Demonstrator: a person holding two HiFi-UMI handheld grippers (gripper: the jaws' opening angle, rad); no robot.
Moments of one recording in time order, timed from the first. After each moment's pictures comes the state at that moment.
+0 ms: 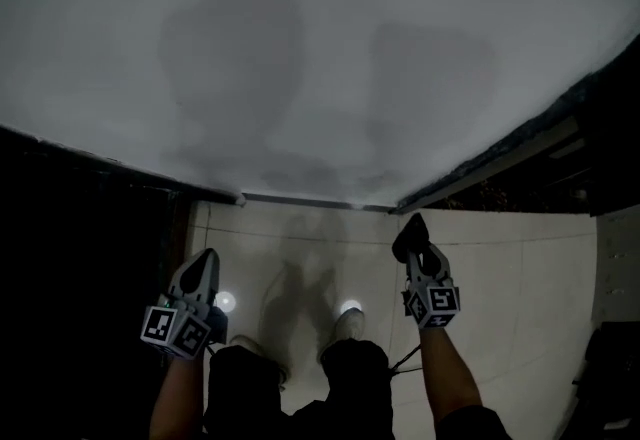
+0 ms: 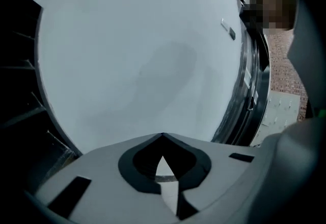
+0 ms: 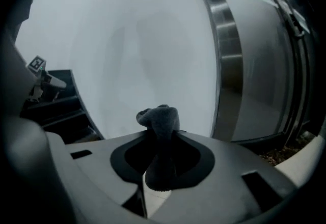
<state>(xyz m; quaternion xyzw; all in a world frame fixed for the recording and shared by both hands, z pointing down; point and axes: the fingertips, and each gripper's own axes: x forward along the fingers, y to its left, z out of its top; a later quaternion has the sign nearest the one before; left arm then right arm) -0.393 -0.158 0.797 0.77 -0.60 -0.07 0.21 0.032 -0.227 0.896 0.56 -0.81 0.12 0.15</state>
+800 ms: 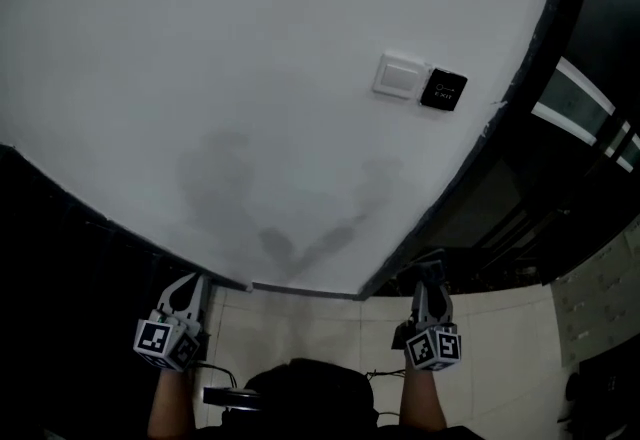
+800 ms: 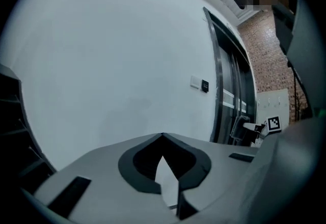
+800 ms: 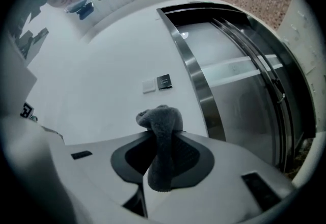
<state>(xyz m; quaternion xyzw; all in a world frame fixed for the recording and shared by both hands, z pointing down) -0.443 -0.057 0.352 0.79 -0.61 -0.09 0.04 0.022 -0.109 0.355 0.61 -0.78 0.02 -0.11</state>
